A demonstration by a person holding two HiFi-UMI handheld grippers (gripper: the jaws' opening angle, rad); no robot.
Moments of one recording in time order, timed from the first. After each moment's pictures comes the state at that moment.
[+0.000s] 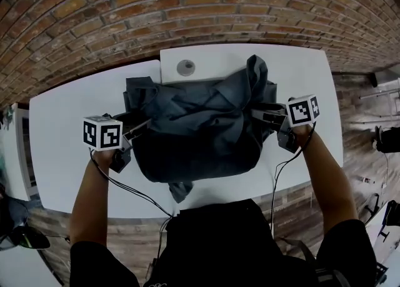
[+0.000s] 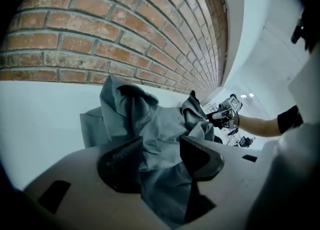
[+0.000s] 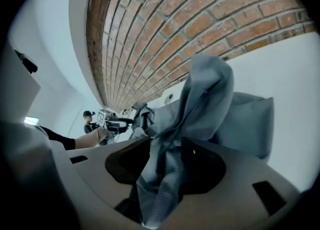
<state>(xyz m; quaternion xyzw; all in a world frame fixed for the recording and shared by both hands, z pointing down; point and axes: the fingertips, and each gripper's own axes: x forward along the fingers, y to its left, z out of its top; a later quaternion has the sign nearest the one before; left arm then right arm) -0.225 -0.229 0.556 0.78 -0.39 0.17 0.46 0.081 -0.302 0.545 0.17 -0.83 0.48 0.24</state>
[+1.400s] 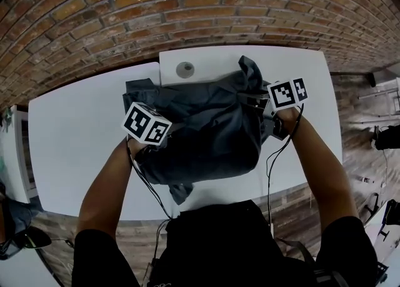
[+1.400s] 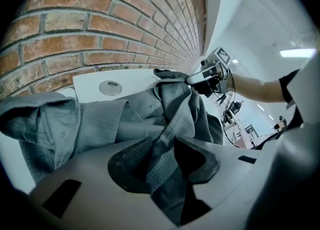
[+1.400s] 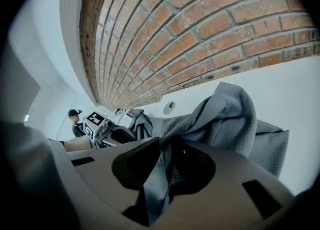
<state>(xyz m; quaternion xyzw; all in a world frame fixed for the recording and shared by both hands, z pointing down) -0.115 -0.239 0.582 0.82 -0.26 0.31 0.40 0.032 -0.337 0.537 0.20 -0.82 0.46 0.27</state>
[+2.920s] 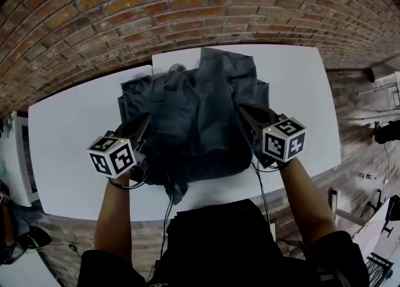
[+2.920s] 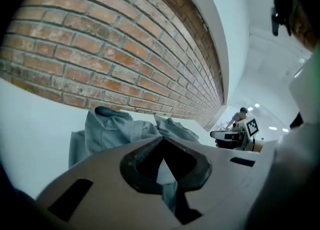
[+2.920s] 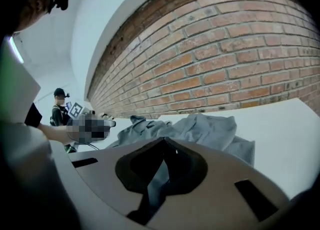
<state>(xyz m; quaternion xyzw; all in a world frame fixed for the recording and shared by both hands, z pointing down) -0.185 -0.242 0.500 0.79 -0.49 0.06 0.36 0.057 -0.293 0.495 0.32 -0.89 0.26 0.19</state>
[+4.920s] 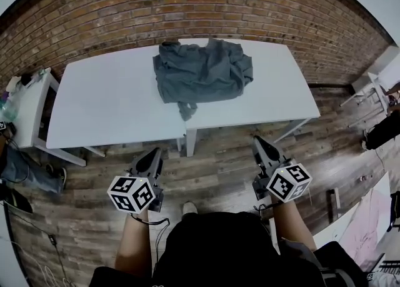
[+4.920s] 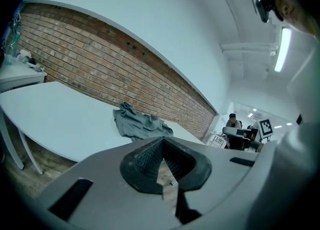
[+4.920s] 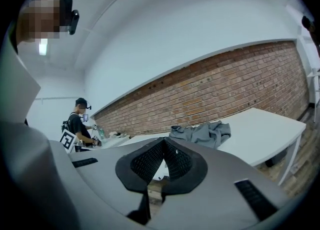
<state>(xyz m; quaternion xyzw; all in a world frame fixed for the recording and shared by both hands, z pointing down) -0.155 0.217 0.435 0.78 -0.56 -0.03 0.27 0.112 0.154 0.372 0.41 -0.89 0.17 0.02</state>
